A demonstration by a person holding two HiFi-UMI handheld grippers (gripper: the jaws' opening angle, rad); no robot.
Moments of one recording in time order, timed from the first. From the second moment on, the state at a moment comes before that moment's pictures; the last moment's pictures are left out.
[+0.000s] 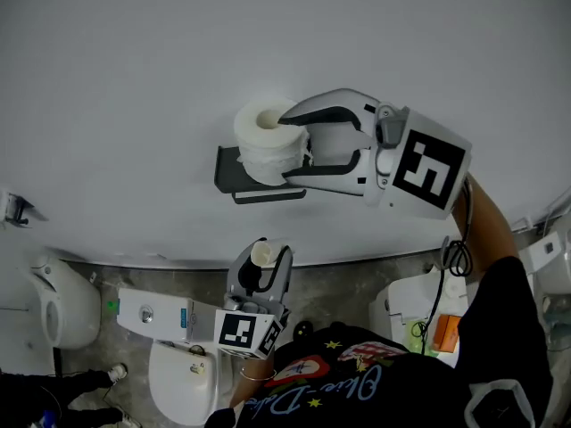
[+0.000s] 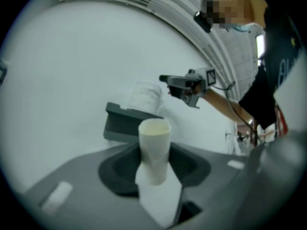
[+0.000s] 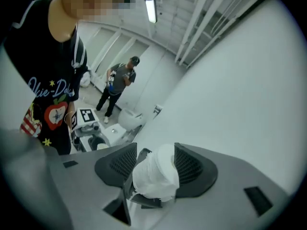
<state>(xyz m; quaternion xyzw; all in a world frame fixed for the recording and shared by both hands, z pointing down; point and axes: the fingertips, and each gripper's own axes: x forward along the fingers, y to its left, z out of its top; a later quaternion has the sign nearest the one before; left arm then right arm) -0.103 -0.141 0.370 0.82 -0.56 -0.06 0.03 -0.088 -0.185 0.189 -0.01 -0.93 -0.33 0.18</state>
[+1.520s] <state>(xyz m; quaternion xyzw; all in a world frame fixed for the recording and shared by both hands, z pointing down) -0.119 -0.154 0.381 0.82 -0.57 -0.03 0.05 0.074 -0.210 0.289 0.25 -0.95 0.07 -0.16</state>
